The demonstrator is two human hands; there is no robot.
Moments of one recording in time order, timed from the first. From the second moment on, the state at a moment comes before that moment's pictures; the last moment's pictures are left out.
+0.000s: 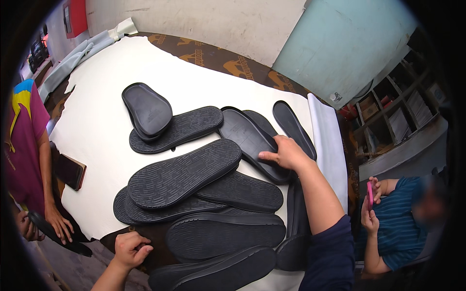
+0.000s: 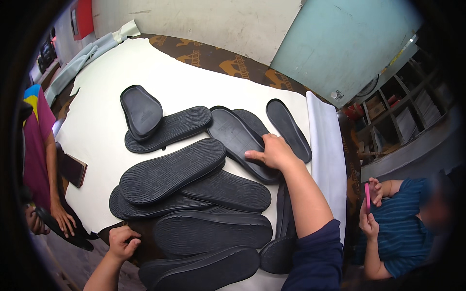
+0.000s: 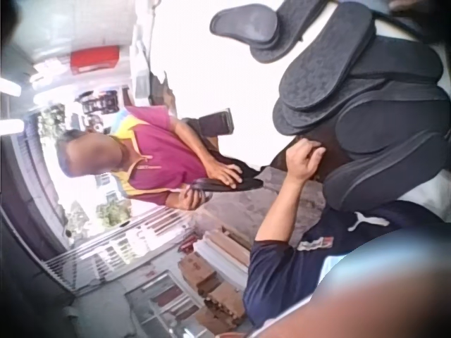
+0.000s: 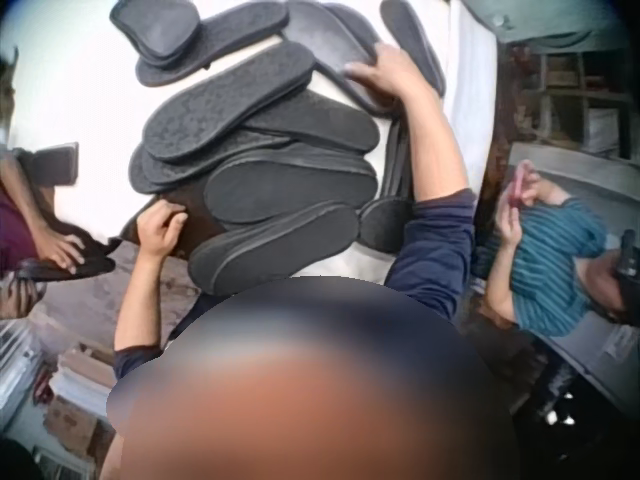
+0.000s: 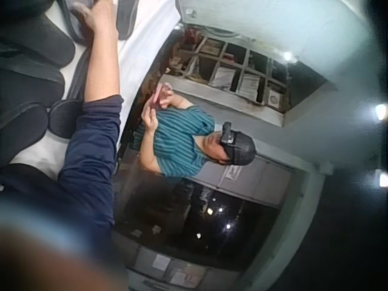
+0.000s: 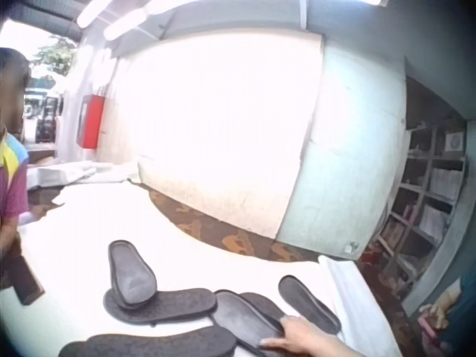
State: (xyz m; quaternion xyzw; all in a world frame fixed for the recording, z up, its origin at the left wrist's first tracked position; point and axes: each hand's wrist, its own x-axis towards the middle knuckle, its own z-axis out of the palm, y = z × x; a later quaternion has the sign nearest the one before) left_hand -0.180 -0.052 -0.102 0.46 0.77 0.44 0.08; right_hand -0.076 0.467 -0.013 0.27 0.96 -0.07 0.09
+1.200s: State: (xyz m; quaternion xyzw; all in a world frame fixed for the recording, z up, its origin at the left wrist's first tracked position) left_hand -0.178 -0.053 -0.108 0.45 0.76 0.47 0.07; right_hand -0.055 0.499 -0.019 0.47 0.84 -0.27 0.01
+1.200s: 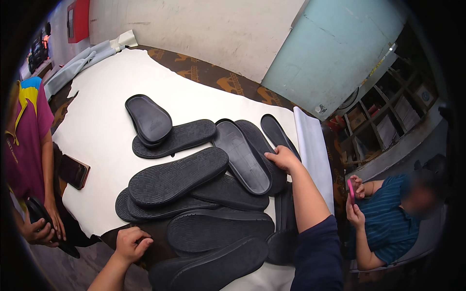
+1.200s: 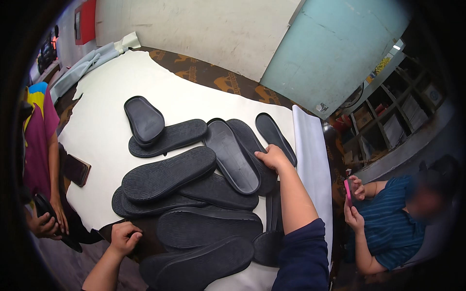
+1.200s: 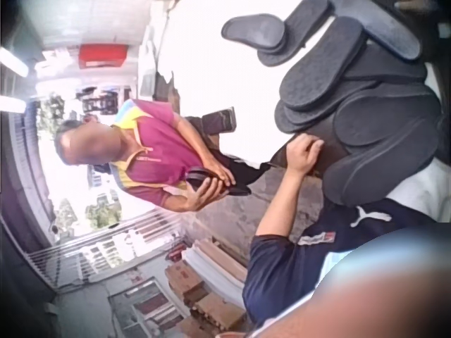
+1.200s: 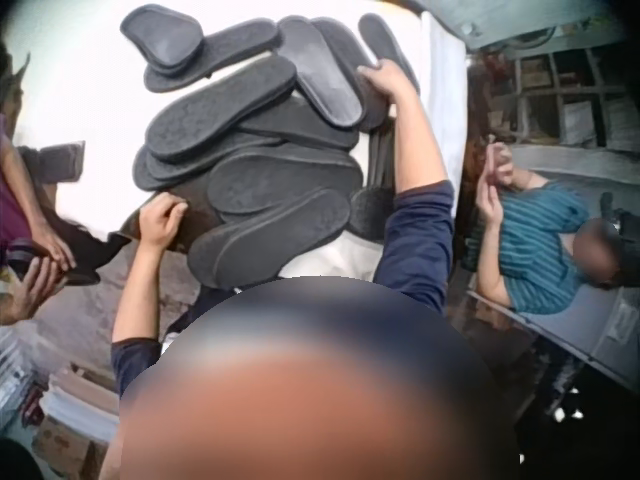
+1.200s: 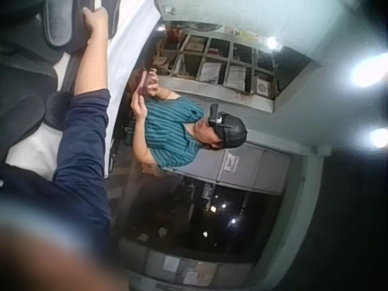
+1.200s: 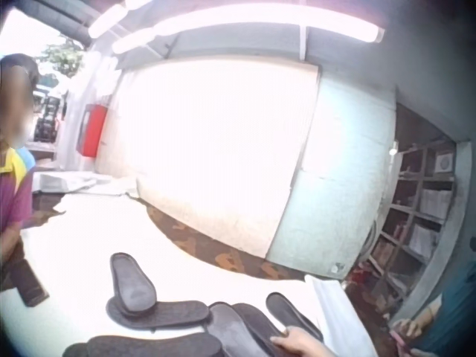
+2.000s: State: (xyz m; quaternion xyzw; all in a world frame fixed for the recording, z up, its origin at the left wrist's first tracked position) left_hand -0.177 -0.054 -0.105 0.45 0.75 0.48 0.07; right_hand -0.010 0.367 0.107 0.17 0.60 -0.75 -0.23
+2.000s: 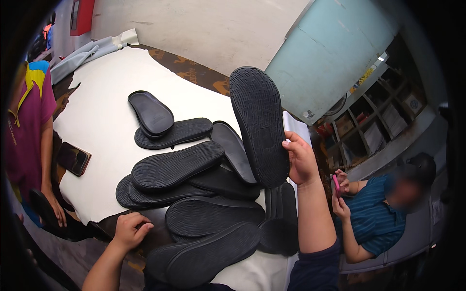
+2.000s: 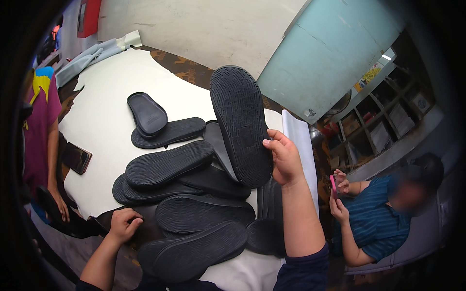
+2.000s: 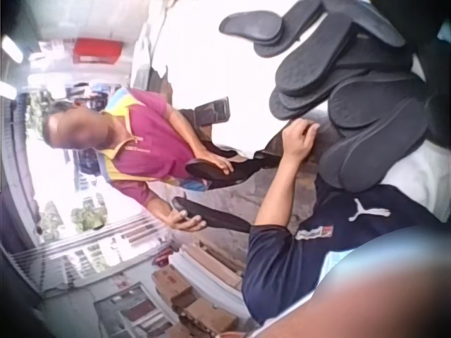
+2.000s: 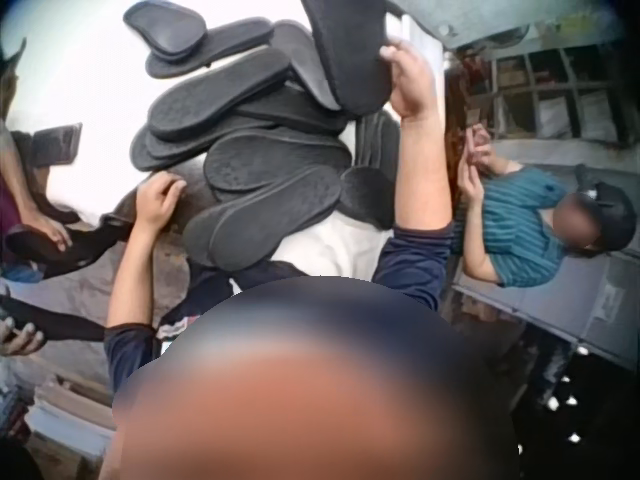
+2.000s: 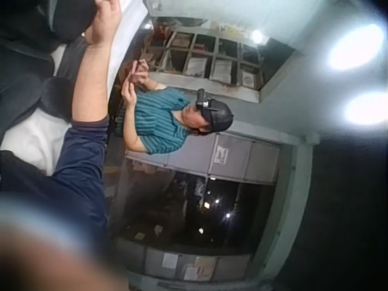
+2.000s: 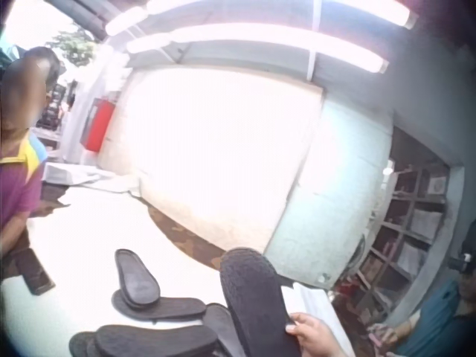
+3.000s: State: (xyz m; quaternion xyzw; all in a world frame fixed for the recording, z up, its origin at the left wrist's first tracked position) left_hand -0.159 -0.057 -0.097 0.45 0.77 0.44 0.03; right_hand -0.071 0.370 0.013 0.14 0.98 -0.11 -0.10
